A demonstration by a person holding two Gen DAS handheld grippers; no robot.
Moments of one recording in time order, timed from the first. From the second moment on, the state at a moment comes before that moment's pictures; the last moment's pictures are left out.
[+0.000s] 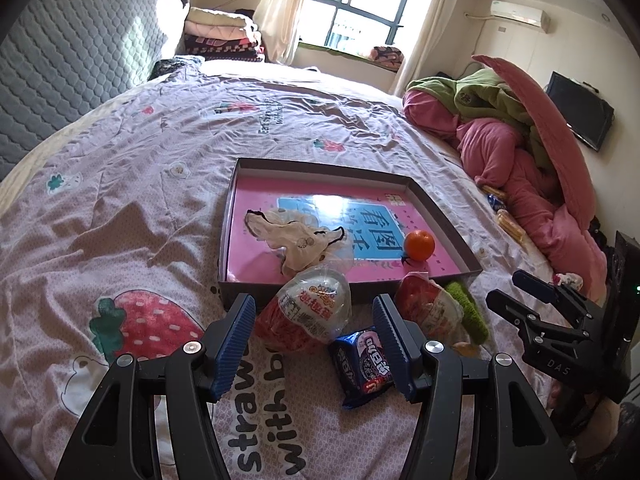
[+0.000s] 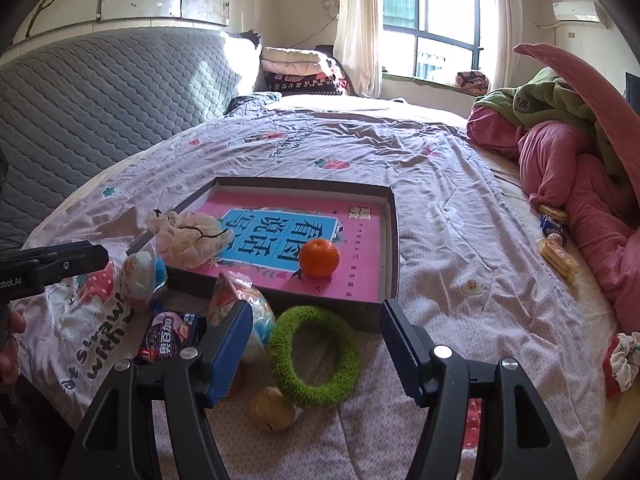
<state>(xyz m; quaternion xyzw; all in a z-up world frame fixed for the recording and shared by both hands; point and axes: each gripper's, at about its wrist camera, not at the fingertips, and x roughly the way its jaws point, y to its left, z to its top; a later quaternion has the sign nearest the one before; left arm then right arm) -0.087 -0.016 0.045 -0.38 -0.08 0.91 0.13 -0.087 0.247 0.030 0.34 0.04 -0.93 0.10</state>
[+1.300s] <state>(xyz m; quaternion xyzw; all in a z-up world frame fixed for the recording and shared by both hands) -0.054 0.026 0.009 -0.43 -0.02 0.89 0.15 -0.054 0.238 -0.001 0.38 0.05 -0.92 0.11</state>
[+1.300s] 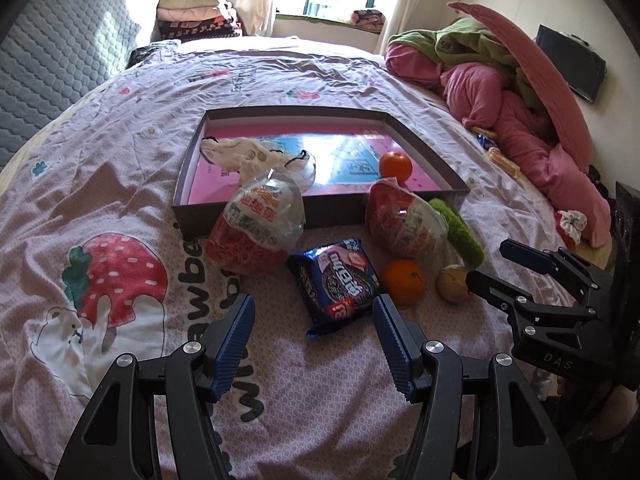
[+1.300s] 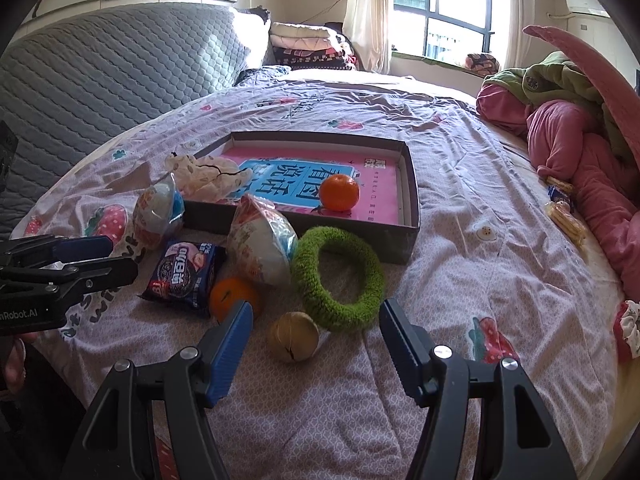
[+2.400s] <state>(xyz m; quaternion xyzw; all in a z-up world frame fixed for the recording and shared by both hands) -0.083 0.005 -0.004 -0.44 -0.03 0.89 0.10 -0.066 0.236 -0.010 0.39 0.06 -0.92 0.10</state>
